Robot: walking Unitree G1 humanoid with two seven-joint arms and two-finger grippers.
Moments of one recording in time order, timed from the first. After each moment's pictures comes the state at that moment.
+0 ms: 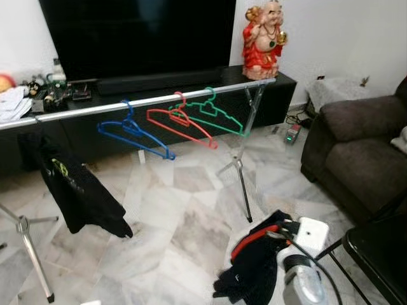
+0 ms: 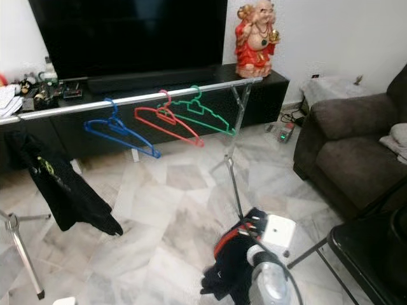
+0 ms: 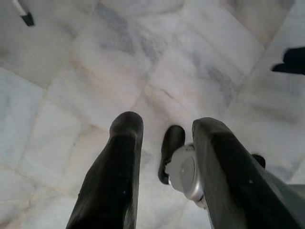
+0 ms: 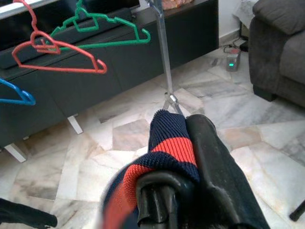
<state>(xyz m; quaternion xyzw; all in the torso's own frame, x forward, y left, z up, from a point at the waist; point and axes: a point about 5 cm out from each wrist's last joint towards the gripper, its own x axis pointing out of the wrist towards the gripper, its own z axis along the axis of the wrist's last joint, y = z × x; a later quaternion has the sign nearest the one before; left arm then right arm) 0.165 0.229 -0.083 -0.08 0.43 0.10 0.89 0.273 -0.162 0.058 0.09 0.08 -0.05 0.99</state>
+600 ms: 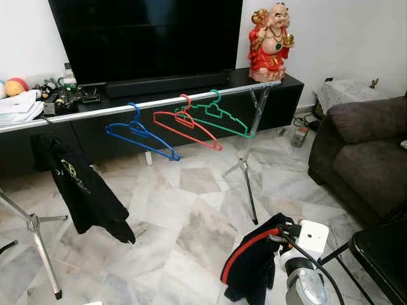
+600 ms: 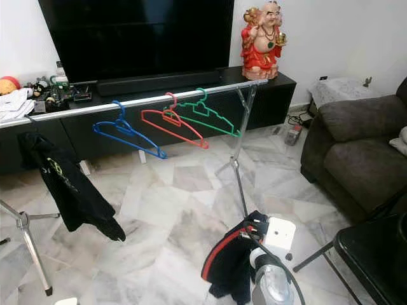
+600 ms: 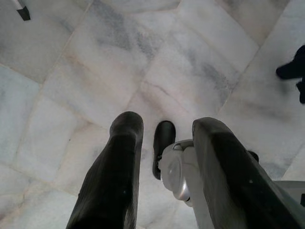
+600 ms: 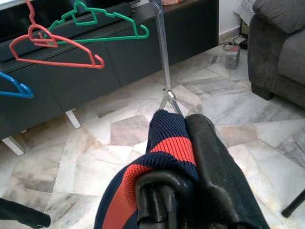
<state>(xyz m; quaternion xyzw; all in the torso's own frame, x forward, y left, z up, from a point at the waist) 0.160 0.228 -0.085 -0.08 0.44 0.09 0.89 0.270 -0.165 0.052 0.07 0.09 -0.05 0.99</state>
